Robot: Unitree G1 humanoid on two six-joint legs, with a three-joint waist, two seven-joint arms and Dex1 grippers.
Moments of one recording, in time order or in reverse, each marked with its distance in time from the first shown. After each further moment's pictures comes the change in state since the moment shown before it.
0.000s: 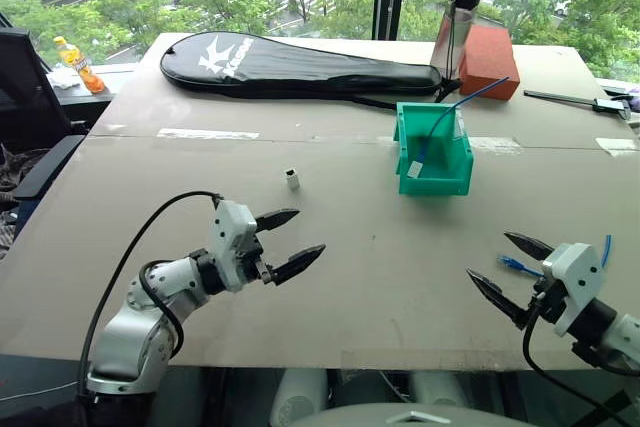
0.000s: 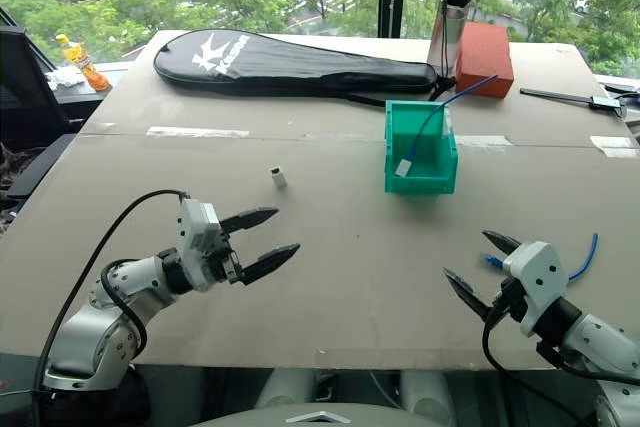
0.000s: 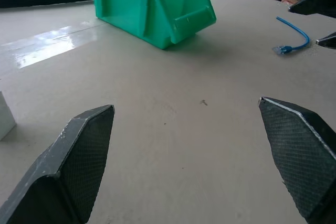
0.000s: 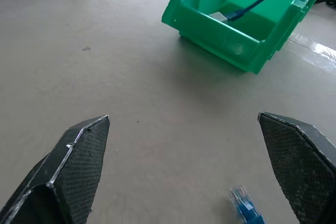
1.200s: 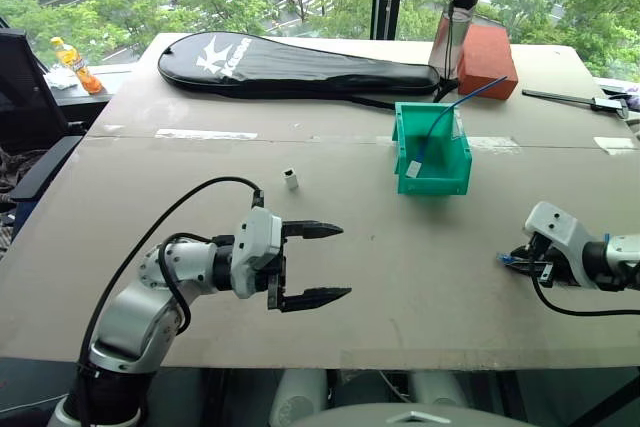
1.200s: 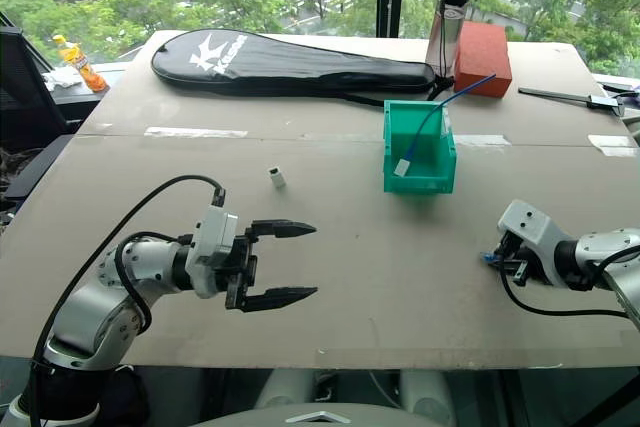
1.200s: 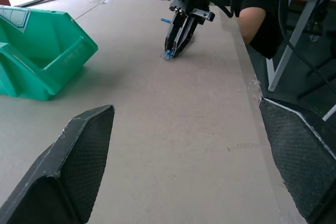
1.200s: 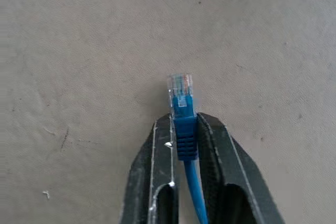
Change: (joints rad) left arm -0.130 0.061 -0.086 -0.046 -0.037 -0.016 -0.186; right arm -0.547 -0.436 0.351 0.323 -0.040 0.420 0.243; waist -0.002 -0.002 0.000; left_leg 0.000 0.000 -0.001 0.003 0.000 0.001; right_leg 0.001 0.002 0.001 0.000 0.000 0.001
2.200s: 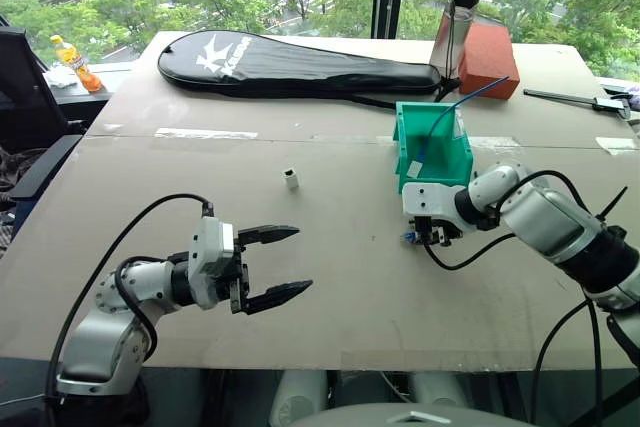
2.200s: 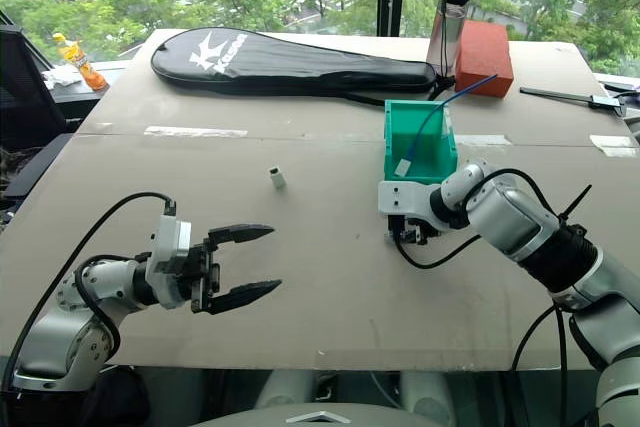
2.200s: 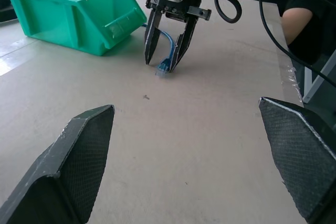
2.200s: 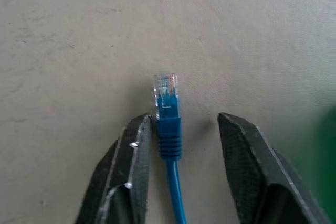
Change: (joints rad) left arm 0.160 0.004 0.167 0.115 -0.018 -0.117 -0.041; right arm -0.744 0.331 0.652 0.203 -0.343 -0.082 0.253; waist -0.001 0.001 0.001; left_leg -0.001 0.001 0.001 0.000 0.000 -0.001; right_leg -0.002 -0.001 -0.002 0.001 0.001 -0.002
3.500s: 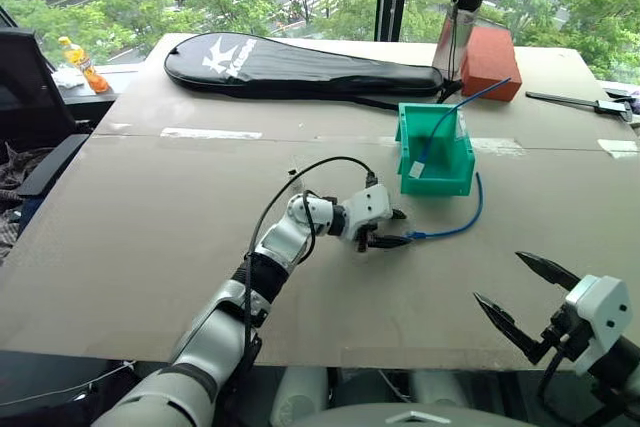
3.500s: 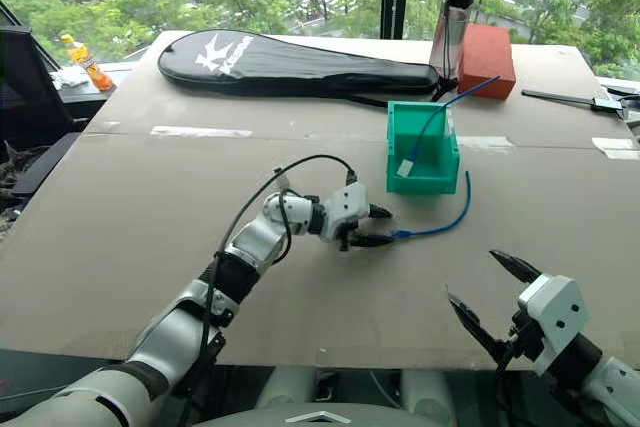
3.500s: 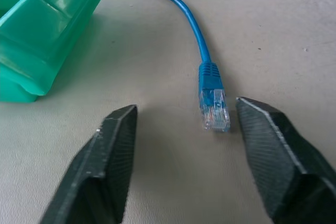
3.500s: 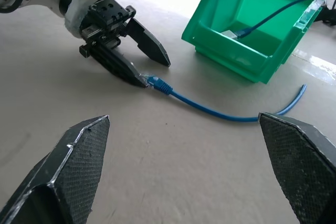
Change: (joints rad) left arm -0.795 -0.446 -0.580 0.885 0.535 -0.255 0.114; right arm 1.497 0.359 -1.041 -0.670 0.343 -0.511 -0.399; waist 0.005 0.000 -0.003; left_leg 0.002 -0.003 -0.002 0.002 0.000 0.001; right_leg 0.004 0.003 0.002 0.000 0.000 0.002
